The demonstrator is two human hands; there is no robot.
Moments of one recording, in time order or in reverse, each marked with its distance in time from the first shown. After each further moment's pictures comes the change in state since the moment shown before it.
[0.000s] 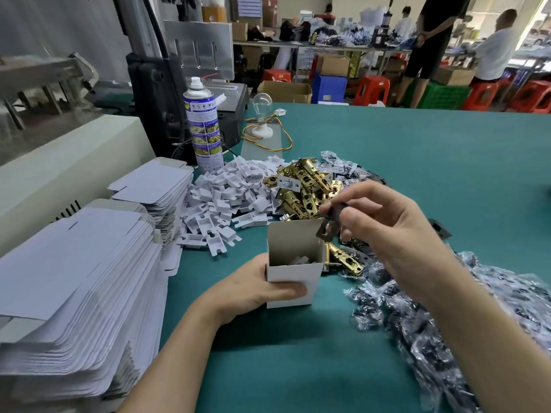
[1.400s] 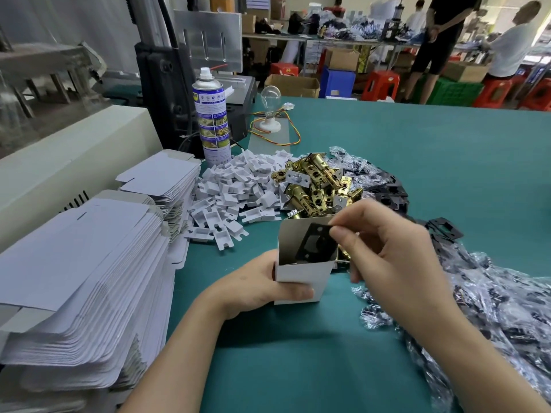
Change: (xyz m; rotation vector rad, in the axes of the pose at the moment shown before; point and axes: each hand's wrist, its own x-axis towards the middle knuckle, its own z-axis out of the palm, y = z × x) left_hand -0.003 0.001 -0.003 -0.019 -0.091 0.039; right_hand -0.022 0.012 0.030 -0.593 0.177 -0.155
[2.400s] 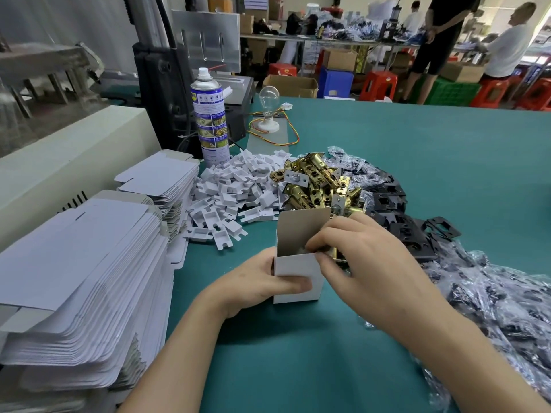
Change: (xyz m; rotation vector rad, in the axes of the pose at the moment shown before) left_hand 0.004 -0.002 0.001 -0.051 0.047 0.011; right_hand 0.004 -0.012 0.004 -0.629 -0.308 -0.103
